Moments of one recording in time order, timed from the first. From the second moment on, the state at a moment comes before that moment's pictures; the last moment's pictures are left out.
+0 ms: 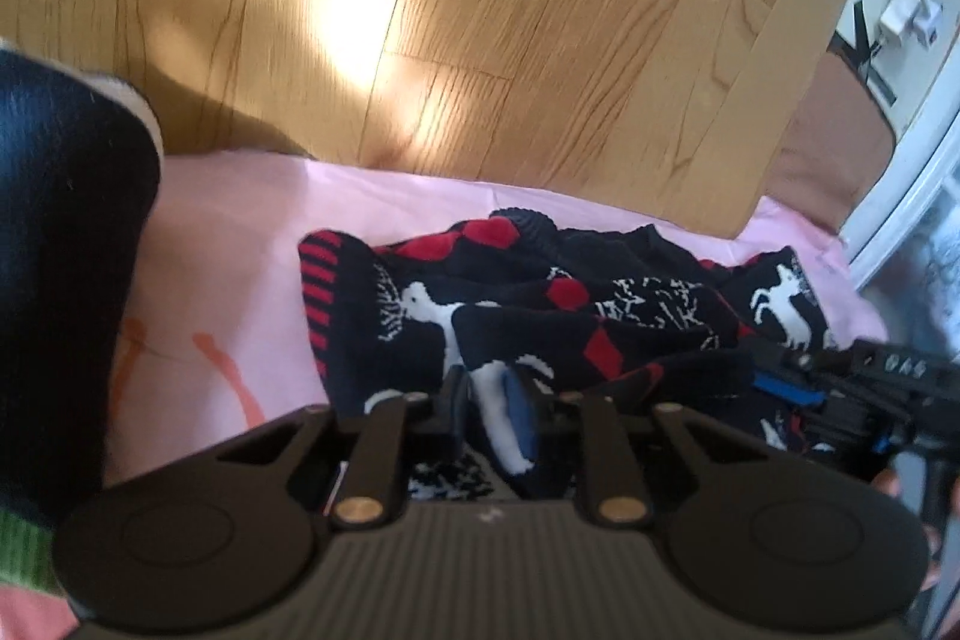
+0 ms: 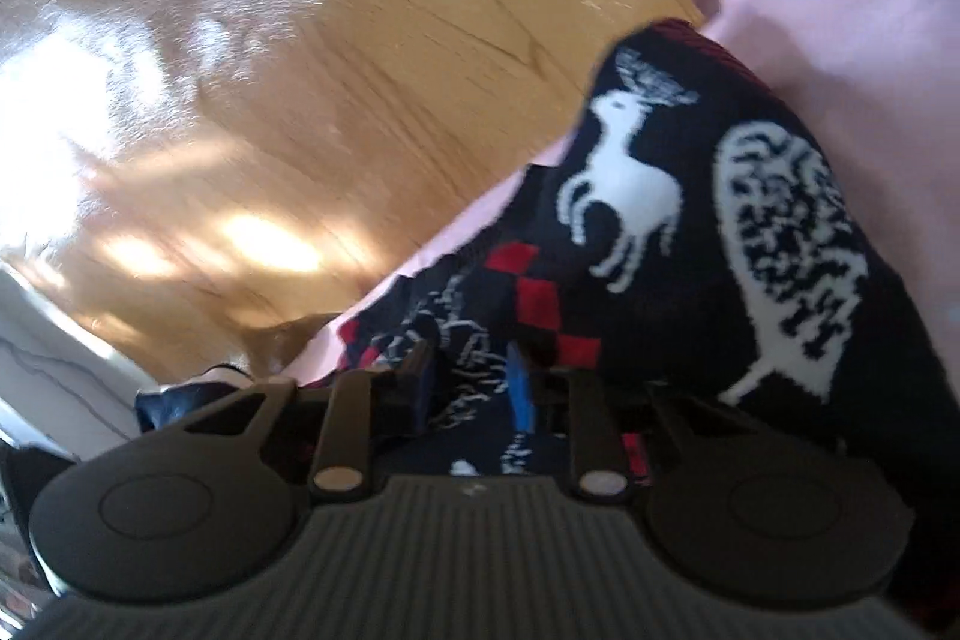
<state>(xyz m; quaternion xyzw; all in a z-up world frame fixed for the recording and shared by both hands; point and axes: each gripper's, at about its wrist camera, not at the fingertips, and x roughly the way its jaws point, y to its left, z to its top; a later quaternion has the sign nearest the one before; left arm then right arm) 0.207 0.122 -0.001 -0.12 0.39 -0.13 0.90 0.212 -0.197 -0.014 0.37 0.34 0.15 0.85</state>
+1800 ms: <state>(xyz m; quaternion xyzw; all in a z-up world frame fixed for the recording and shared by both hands) -0.033 0.136 0.036 -0.08 0.34 -0.10 0.93 0.092 -0.231 0.043 0.25 0.34 0.26 0.87</state>
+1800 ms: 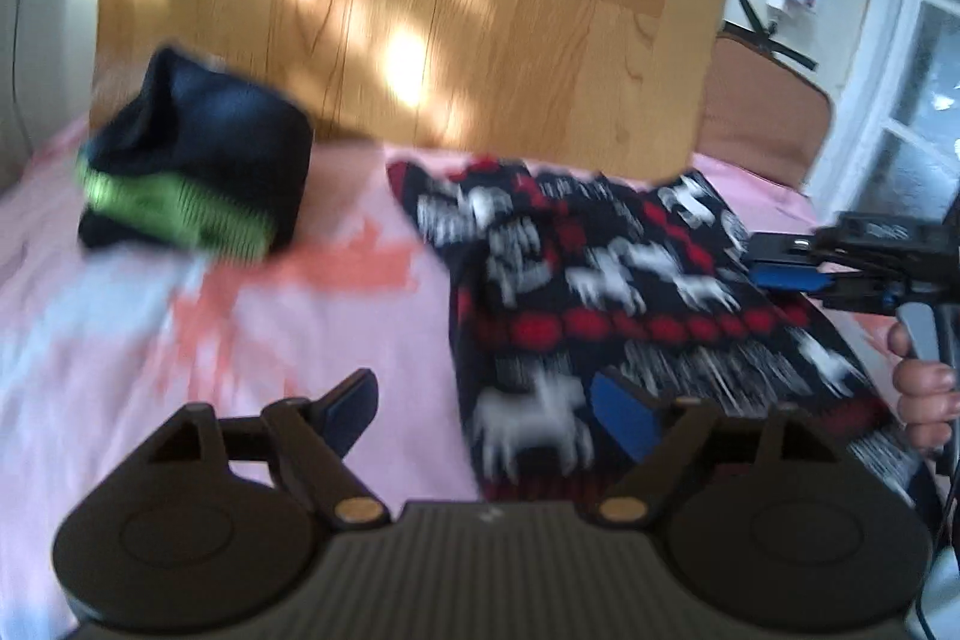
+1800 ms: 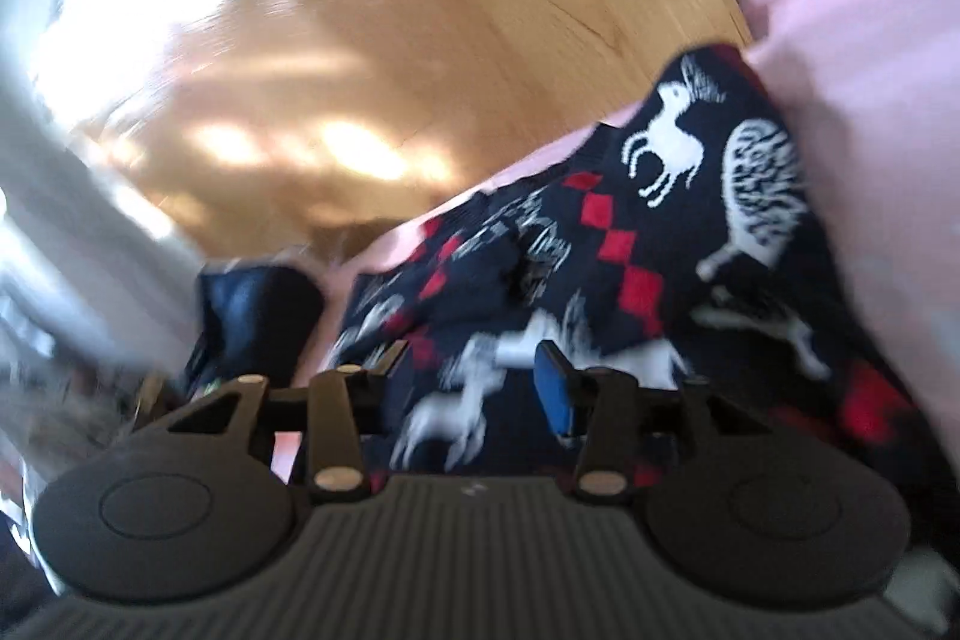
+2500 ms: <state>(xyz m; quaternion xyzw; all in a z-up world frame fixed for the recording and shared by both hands) -0.123 0.116 0.018 -0.14 0.43 -0.24 0.86 -0.115 -0.379 -0.010 0.19 0.34 0.16 0.91</state>
